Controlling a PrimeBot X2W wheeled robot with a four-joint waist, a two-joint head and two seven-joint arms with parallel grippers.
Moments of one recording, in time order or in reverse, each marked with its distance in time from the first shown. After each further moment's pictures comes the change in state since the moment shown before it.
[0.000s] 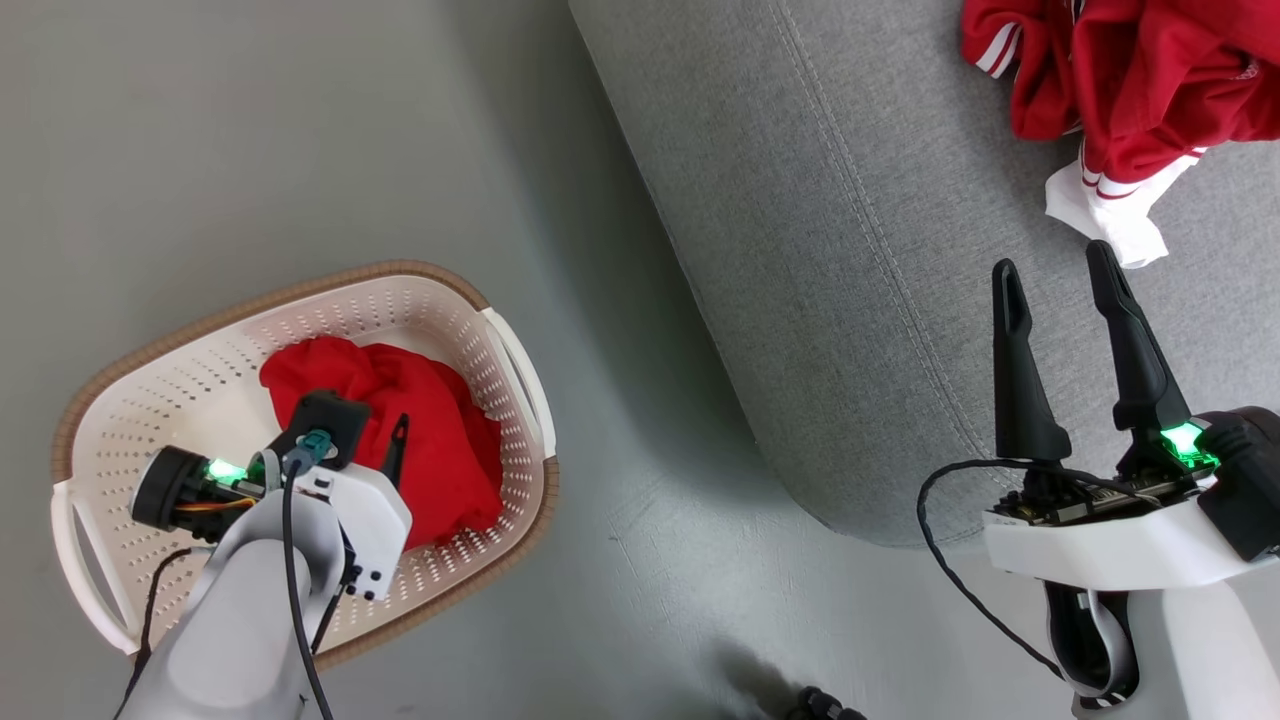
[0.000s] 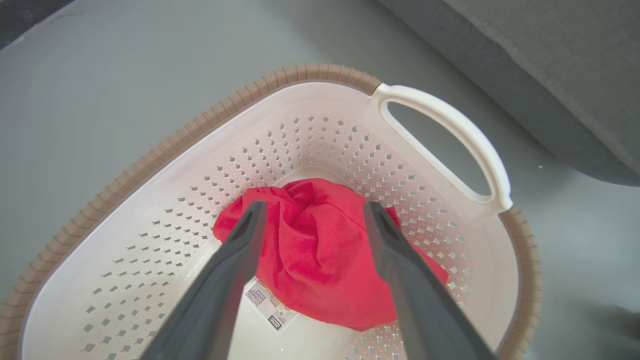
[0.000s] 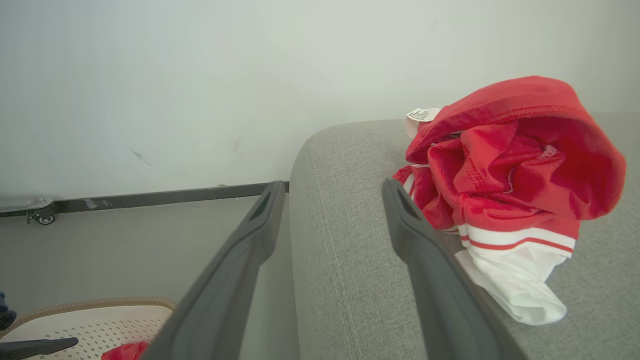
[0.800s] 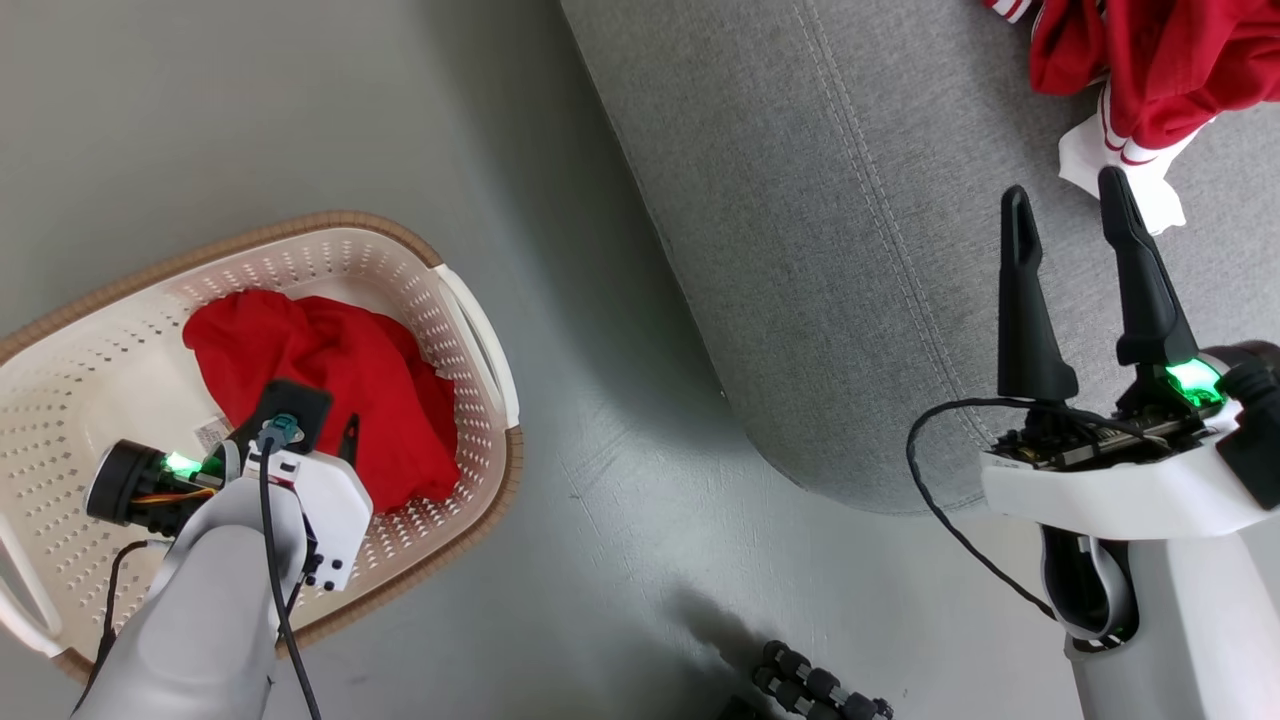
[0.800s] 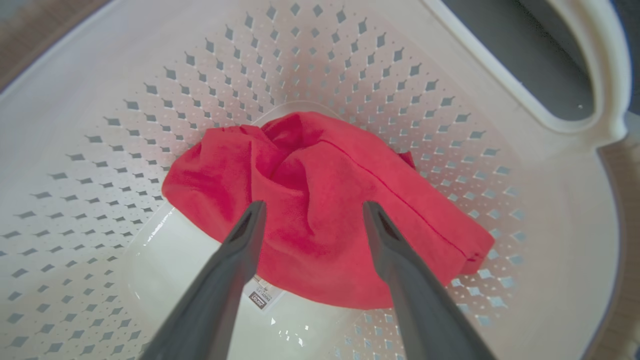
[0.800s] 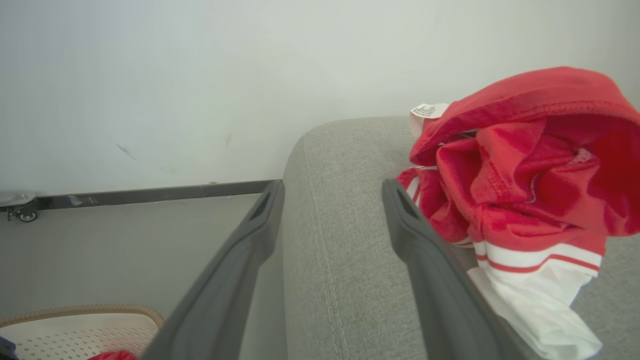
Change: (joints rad) left arm -0.068 0.034 -0.006 0.118 0.022 0.018 0.025; right arm -0.098 0.000 0.015 0.011 0.041 0.000 -0.010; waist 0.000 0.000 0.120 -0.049
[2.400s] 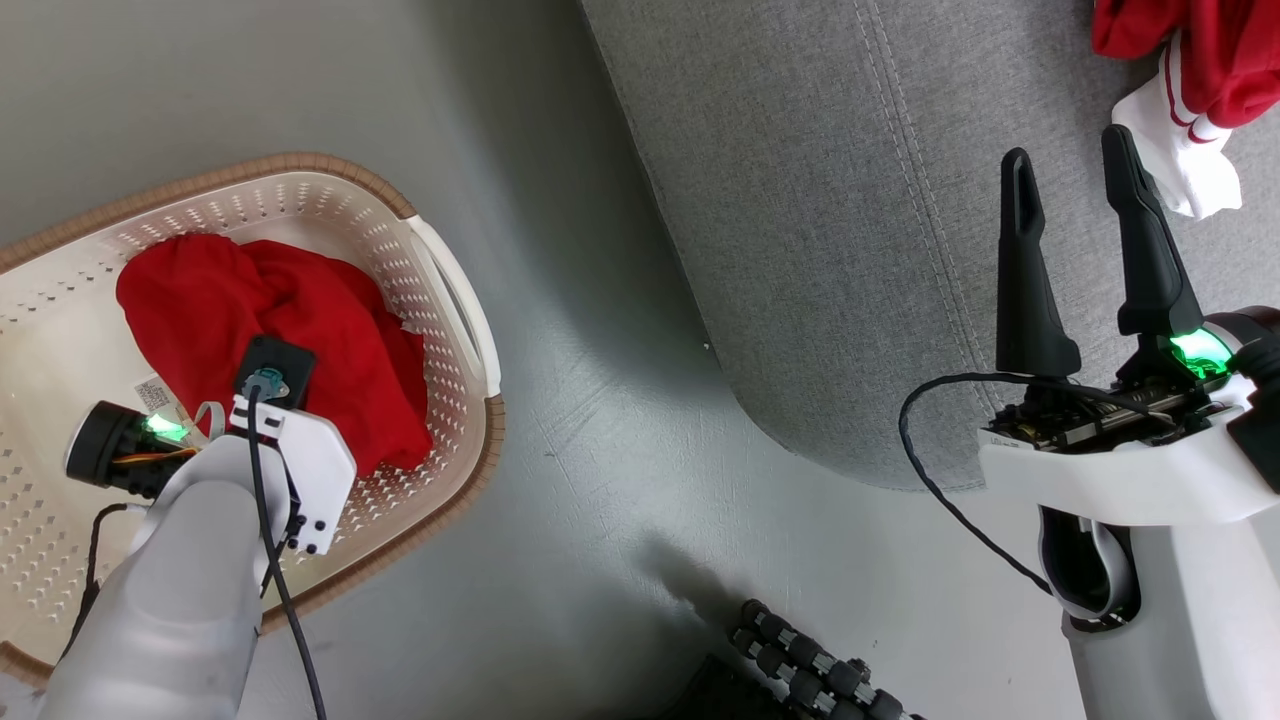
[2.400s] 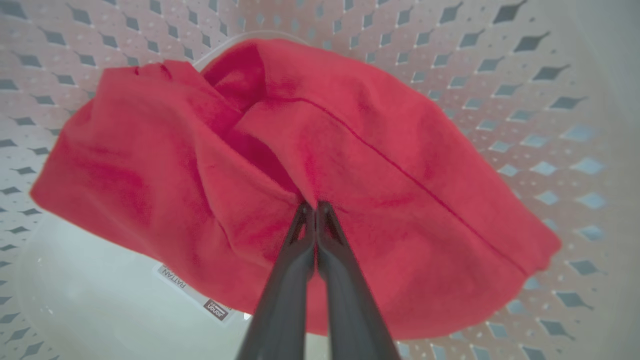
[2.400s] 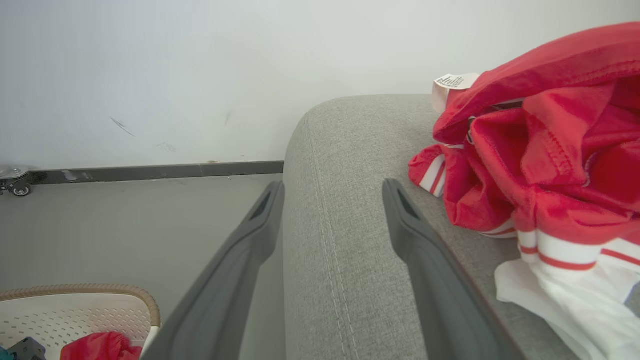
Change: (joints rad) left arm -0.123 -0.003 -0.018 0.145 0.007 -0.027 0.017; right arm -0.043 0.000 0.019 -0.027 0.009 0.000 0.000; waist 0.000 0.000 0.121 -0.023
